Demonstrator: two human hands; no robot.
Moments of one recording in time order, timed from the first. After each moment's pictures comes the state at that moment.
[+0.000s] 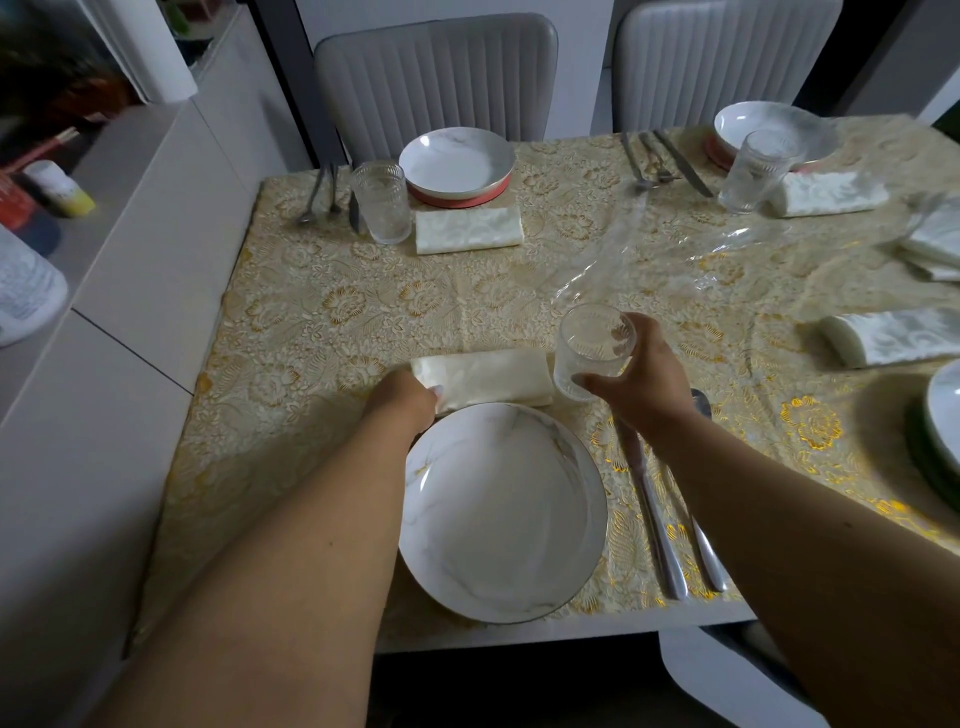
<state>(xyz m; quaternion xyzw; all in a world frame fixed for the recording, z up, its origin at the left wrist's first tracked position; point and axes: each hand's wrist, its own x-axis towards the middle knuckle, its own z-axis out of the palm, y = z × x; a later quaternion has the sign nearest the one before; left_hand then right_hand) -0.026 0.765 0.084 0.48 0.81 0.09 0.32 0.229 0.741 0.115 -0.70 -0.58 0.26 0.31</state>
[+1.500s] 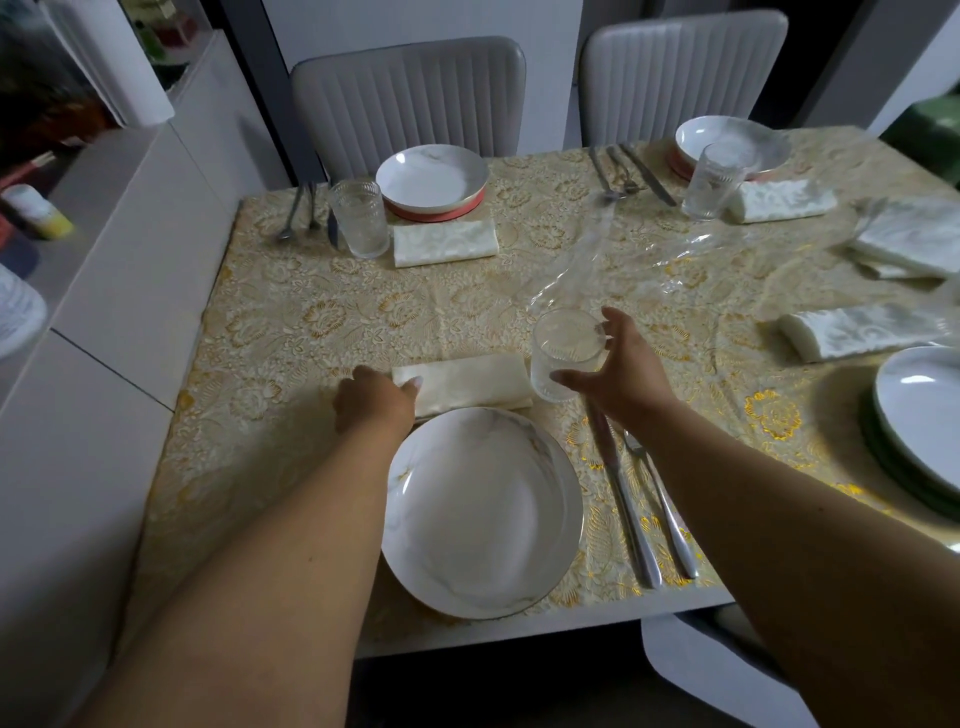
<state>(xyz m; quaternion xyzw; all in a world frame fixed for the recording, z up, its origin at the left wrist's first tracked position) -0.020 0.754 0.100 0.47 0.84 0.13 0.22 0.237 0.741 0.128 -0.71 -0.60 0.25 0.28</state>
